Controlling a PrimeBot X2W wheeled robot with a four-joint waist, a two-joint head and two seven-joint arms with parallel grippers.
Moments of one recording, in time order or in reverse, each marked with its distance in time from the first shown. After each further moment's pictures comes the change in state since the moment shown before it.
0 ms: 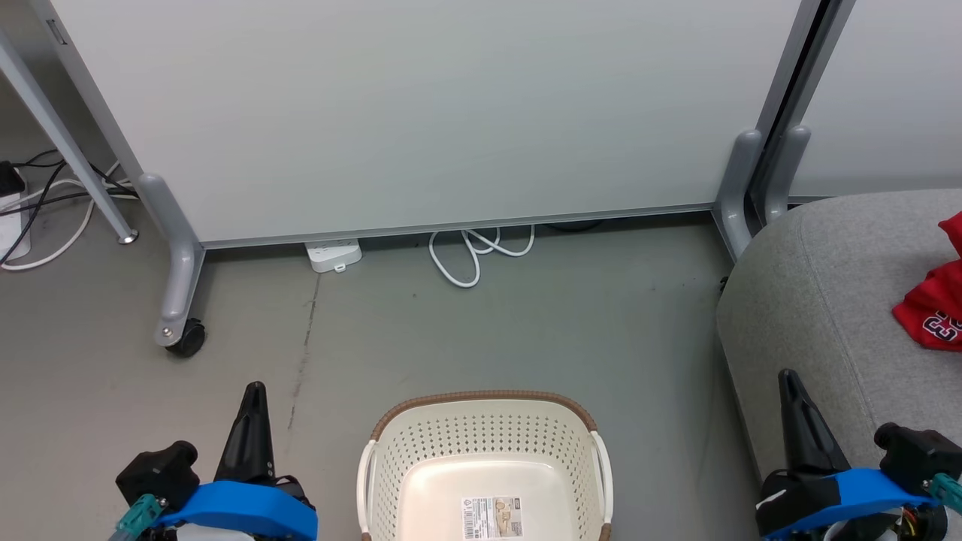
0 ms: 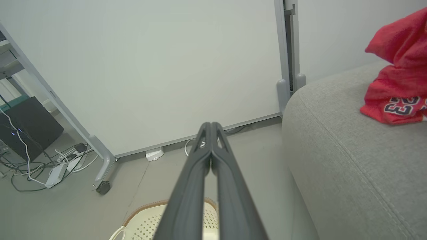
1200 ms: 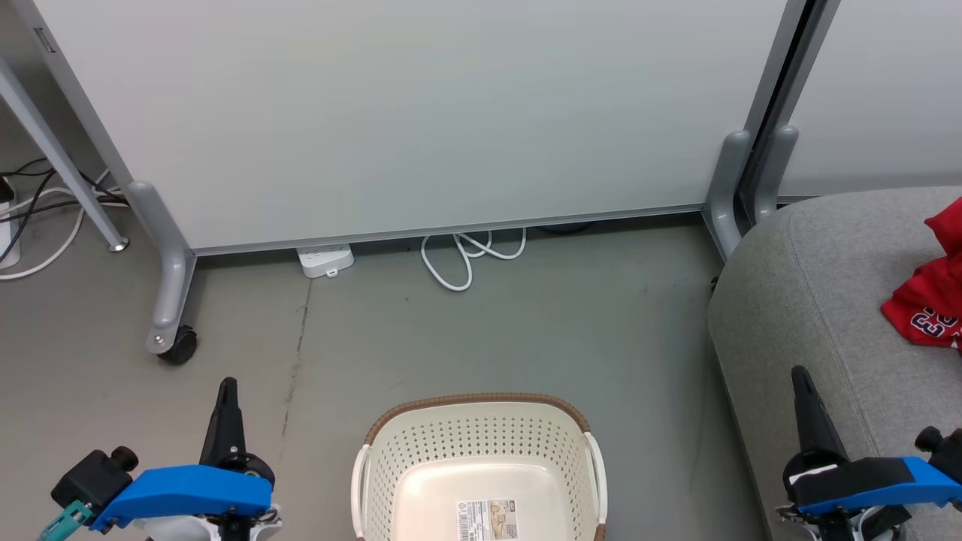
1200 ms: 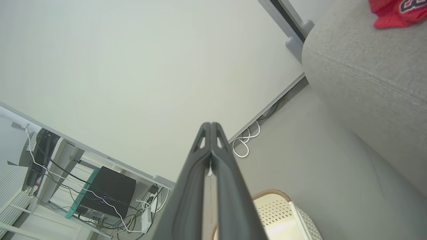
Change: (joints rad) left arm -0.021 0.000 0.053 -0.029 -0.534 -0.004 0.133; right arm -0.015 0.000 -0.015 -0.012 0.560 0.000 0.131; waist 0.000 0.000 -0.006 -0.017
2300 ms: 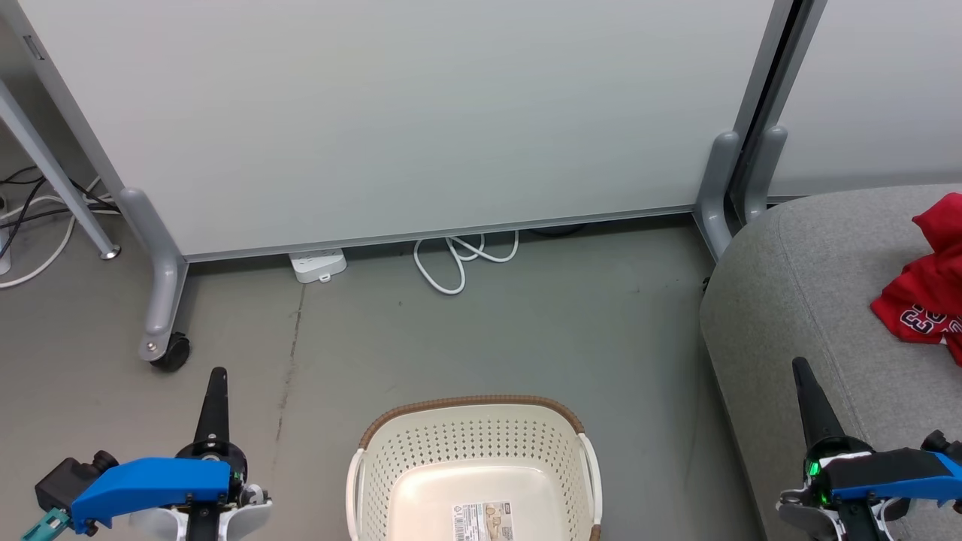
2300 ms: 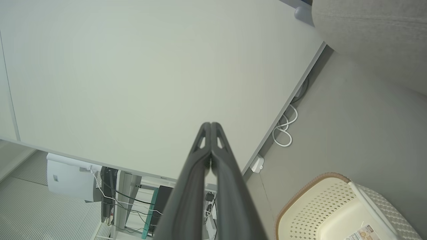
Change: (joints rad) left arm -0.020 0.000 0.040 -0.019 -0.349 -0.007 0.089; right arm -0.018 -0.001 -0.012 -0.009 0.364 0.000 0.088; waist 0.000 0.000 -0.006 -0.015
